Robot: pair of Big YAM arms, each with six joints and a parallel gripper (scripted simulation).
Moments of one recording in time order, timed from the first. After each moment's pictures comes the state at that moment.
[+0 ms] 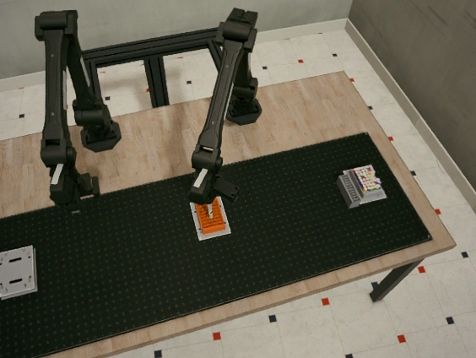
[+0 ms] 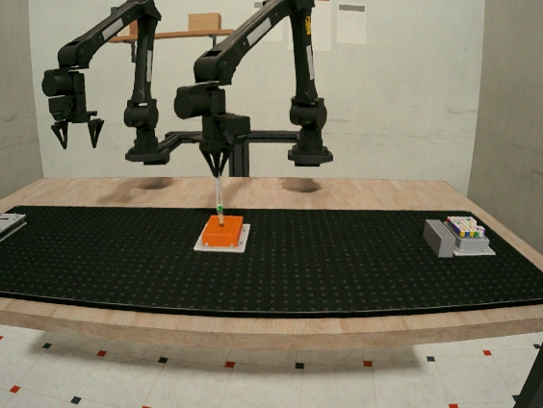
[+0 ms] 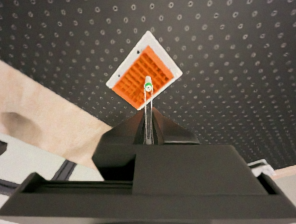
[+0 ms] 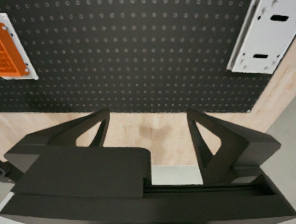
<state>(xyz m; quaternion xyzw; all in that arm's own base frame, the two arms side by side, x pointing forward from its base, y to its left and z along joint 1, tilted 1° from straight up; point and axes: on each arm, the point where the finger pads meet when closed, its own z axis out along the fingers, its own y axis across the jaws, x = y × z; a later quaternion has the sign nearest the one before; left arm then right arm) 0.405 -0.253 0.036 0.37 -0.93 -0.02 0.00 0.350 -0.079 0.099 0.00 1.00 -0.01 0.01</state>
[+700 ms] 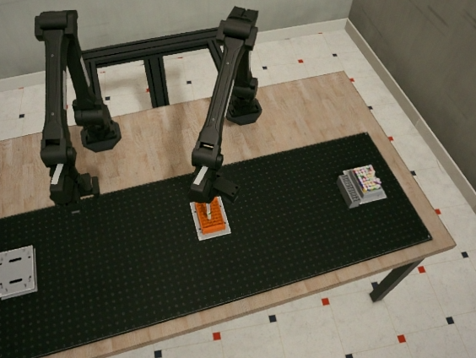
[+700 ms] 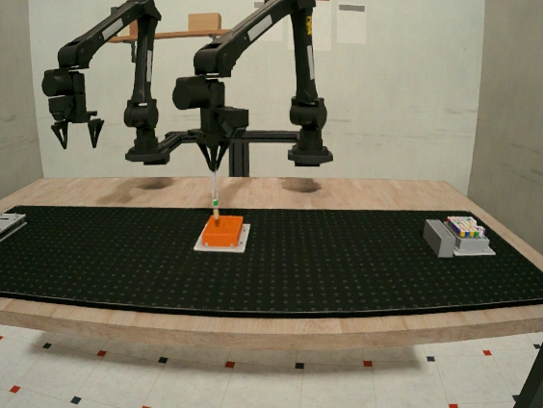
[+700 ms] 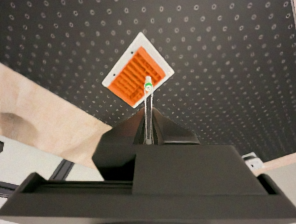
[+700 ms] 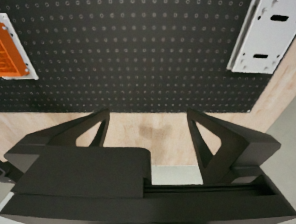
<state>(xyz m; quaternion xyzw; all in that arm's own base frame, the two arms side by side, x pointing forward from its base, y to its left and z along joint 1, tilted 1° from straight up) 0.414 -0.259 0.053 0.37 -0.93 0.00 0.00 0.350 -0.079 0.099 0.00 1.00 -0.01 0.01</state>
